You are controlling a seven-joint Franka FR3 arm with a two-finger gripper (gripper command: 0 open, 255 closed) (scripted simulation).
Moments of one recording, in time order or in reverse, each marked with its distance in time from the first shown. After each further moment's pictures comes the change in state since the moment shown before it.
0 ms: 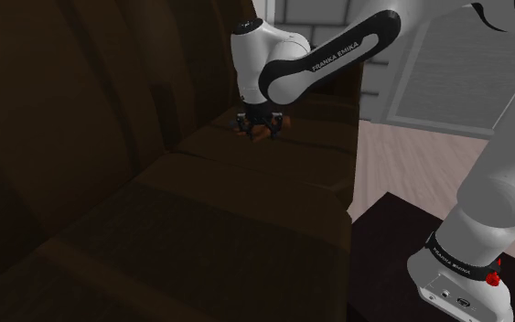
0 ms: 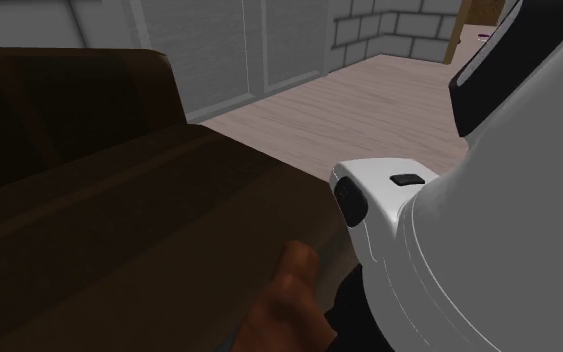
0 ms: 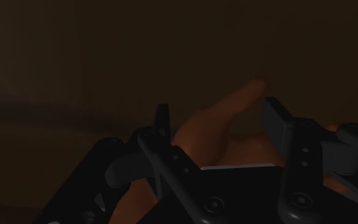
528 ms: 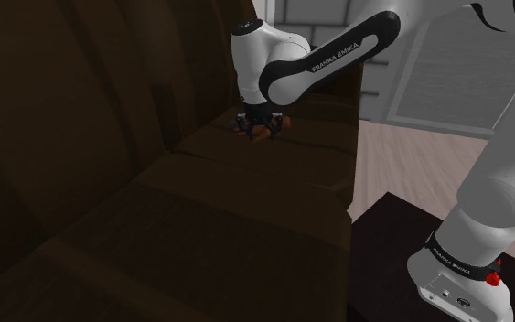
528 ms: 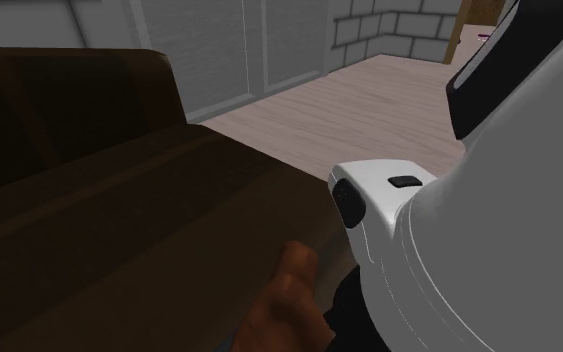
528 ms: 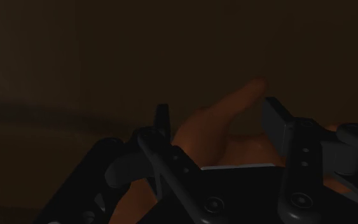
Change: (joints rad) arm 0.000 0.003 -0.001 -0.001 -0.004 0.005 0.003
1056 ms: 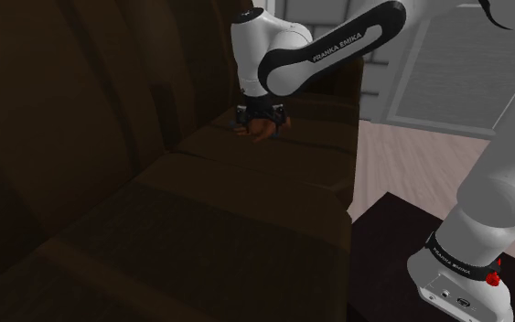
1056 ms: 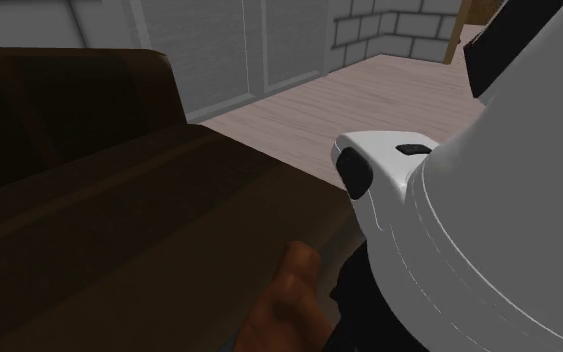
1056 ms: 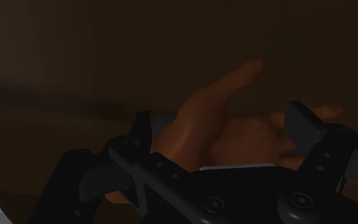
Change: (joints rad) arm -0.004 -0.027 0.003 0.024 0.032 -0.042 -0.036
